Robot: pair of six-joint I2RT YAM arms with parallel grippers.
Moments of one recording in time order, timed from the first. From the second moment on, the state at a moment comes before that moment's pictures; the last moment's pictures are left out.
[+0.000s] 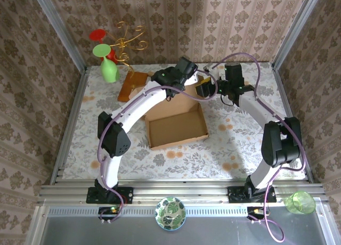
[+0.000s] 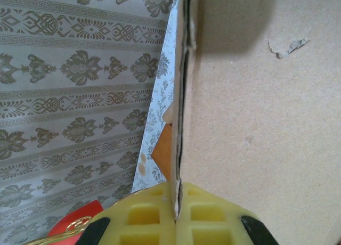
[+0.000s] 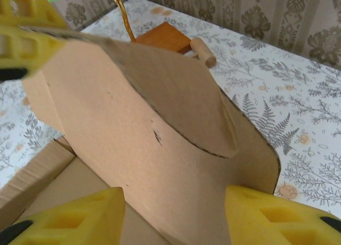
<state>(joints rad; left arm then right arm) -0.82 2.04 2.09 -0.91 -0.60 0.74 0.18 1.69 1.28 -0.18 -0.59 -0.16</state>
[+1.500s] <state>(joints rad) -0.82 2.01 2.30 -1.06 -0.55 0.39 0.16 1.70 1.20 -0.08 -0.55 -0.26</state>
